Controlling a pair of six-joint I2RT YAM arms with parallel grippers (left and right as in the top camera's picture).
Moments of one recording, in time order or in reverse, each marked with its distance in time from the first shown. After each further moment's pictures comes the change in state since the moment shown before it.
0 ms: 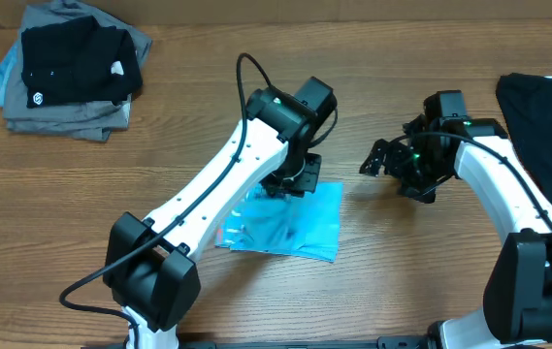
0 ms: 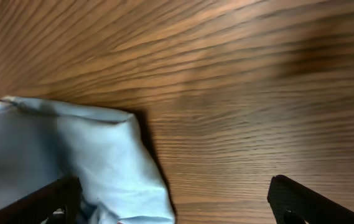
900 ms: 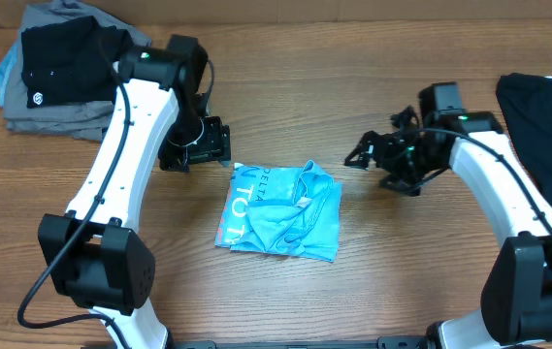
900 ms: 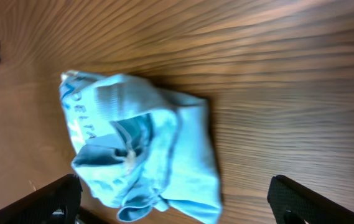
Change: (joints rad) left arm 0.452 -0.040 0.012 -0.153 0.050 0.138; right arm 0.050 0.000 0.053 -0.011 -0.153 -0.003
